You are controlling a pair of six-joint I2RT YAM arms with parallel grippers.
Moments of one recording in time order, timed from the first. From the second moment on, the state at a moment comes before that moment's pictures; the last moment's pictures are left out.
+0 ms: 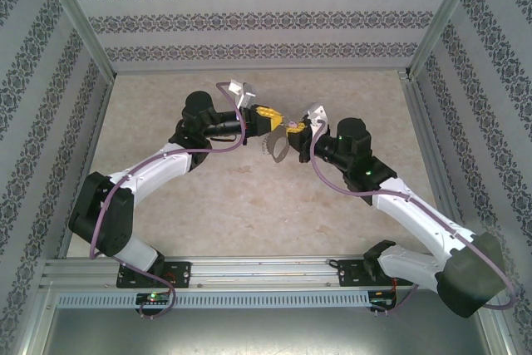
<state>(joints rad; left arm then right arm) -0.47 1.54 1.04 0.60 0.93 -0.36 0.51 1.10 0.78 0.10 -0.35 0.04</state>
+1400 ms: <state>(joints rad) -0.48 1.54 1.07 0.46 0.94 -0.27 0.53 1.15 0.93 -0.12 -0.29 -0.11</state>
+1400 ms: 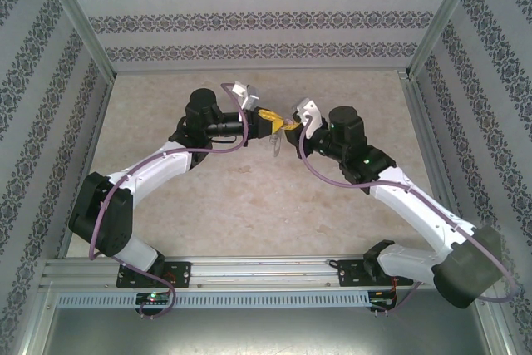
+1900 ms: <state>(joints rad) -0.49 1.54 1.08 0.46 0.93 -0.26 0.51 1.13 0.92 -0.12 -0.33 -0.10</state>
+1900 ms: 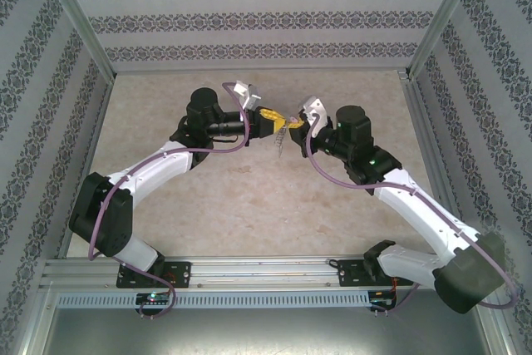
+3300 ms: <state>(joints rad) -0.49 1.55 1.10 0.42 0.92 -0.24 0.54 1.18 0.97 -0.16 -0.29 -0.11</state>
